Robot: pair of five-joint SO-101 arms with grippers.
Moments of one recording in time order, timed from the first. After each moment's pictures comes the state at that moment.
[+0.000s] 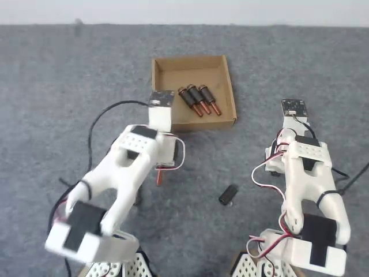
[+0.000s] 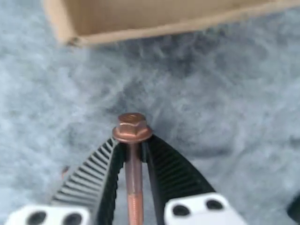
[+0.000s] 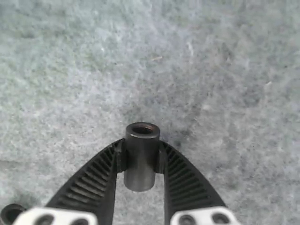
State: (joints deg) left arm 11.7 -4.4 43.6 50.8 16.3; right arm 9.2 -8.8 46.8 48.4 9.5
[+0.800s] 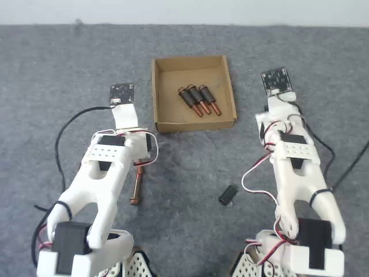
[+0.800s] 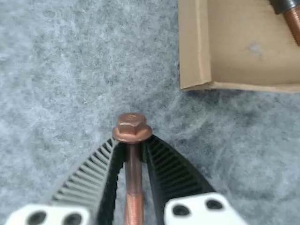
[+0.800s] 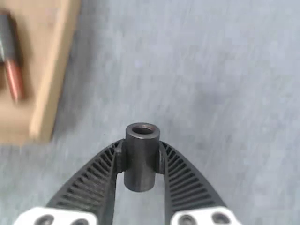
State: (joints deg) left arm -1.0 -12.9 52.4 40.1 15.6; right arm 1.4 -10.6 46.9 11.2 19.1
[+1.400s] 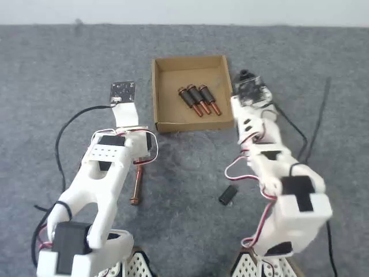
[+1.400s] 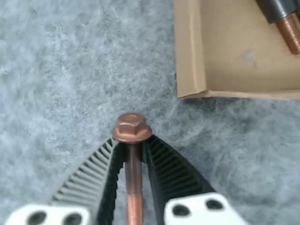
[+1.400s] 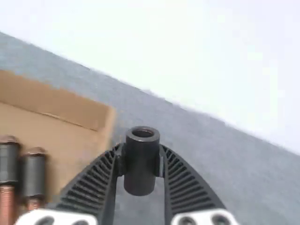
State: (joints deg) left arm -0.8 -12.9 52.4 38.1 13.7; right arm -8.5 13.5 46.9 -43.1 19.2
